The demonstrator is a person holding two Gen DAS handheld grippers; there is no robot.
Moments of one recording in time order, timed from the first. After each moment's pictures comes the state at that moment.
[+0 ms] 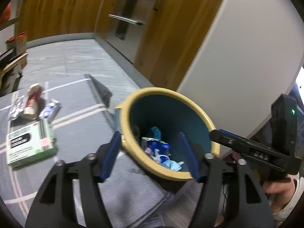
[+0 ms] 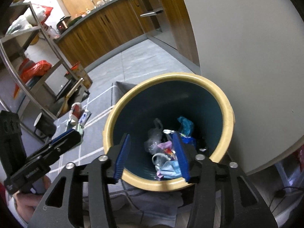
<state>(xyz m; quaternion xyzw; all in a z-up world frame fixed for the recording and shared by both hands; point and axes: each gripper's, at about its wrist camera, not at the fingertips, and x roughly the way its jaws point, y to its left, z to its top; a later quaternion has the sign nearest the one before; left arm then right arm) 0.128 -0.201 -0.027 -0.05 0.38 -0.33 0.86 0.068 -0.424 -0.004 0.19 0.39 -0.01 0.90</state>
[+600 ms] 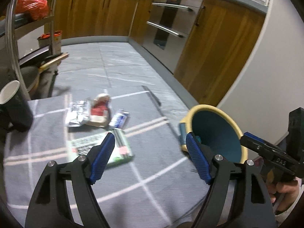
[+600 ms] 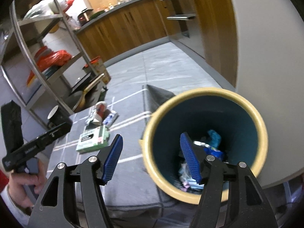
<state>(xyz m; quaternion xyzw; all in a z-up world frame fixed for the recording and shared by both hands) 0.168 -0.089 0.009 -0.04 0.39 -0.22 0.89 0.104 -0.357 0.024 0.15 0.38 0.06 0.91</state>
